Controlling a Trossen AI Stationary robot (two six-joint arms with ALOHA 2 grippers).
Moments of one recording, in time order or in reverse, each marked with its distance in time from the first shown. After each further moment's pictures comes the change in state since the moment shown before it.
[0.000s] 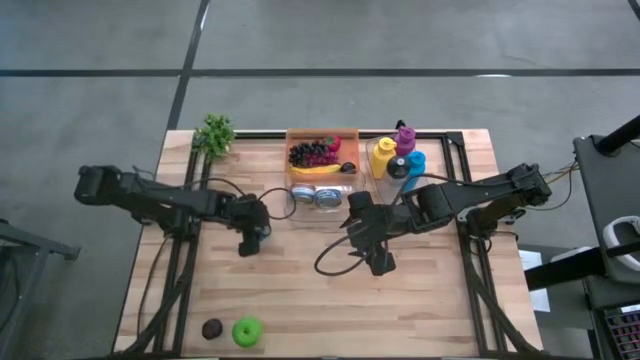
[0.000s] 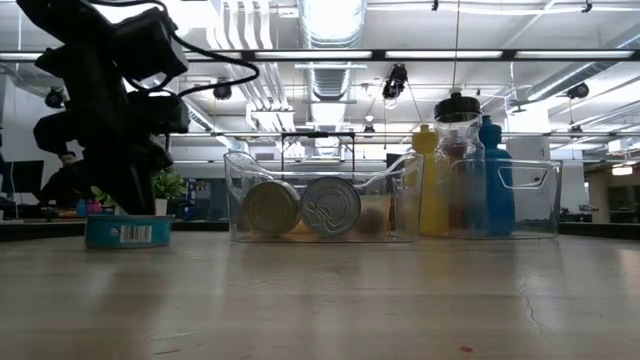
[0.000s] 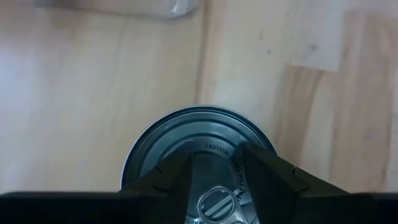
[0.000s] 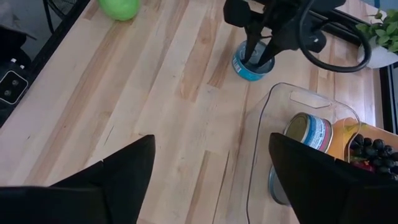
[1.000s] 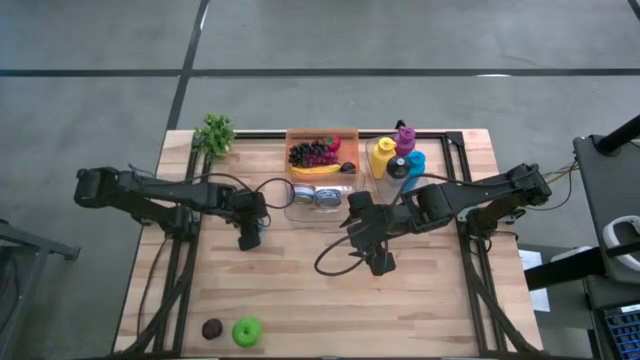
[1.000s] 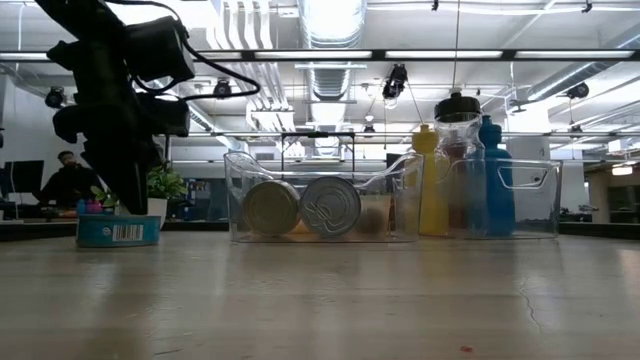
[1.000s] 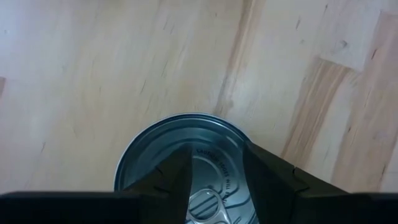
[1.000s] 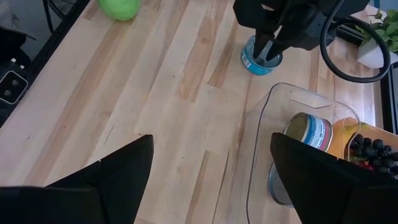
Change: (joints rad) left arm 0.090 -0.010 0.060 -0.151 0.030 -0.066; right arm 0.000 0.000 0.000 0.000 0.000 0.000
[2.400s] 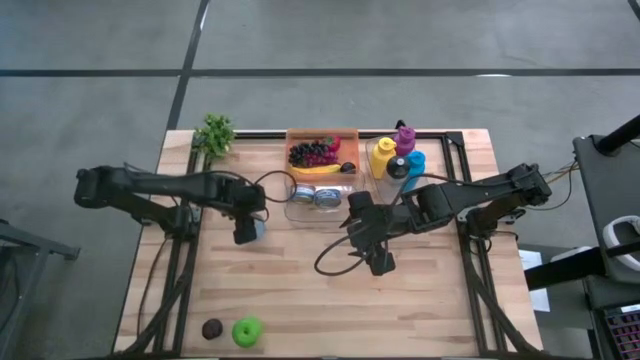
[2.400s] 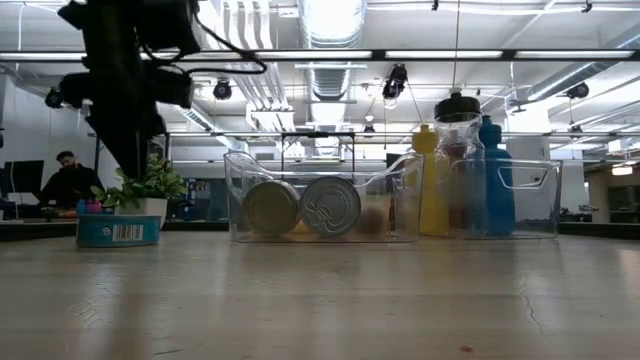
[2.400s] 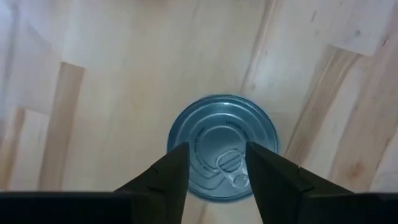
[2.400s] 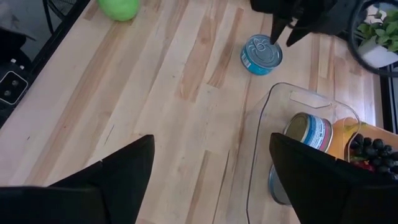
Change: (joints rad) left arm 0.009 0.000 0.198 -0.308 -0.092 0.032; right arm 0.000 0.000 0.000 0.000 0.000 0.001
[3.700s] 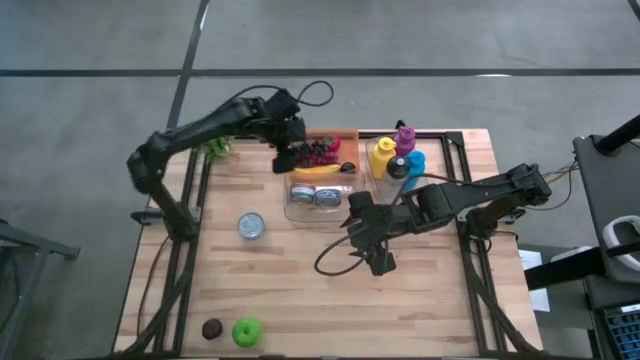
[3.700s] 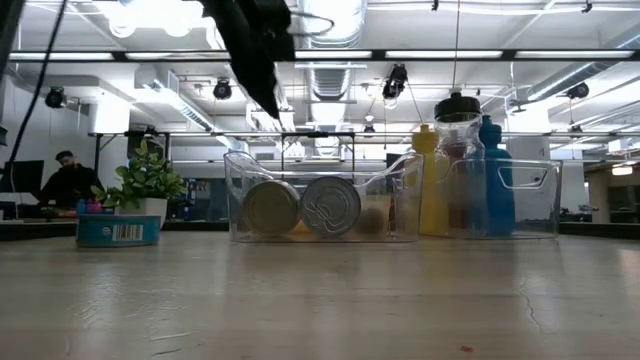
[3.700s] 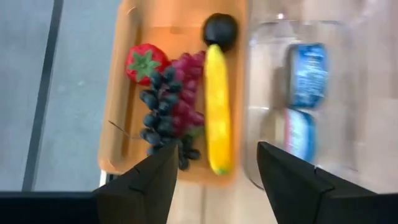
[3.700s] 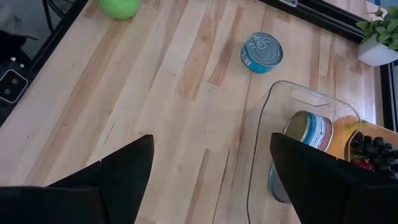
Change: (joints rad) left arm 0.436 0.473 0.847 -0.095 0.123 0.654; right arm 0.000 0.000 0.000 -0.007 0.000 0.002
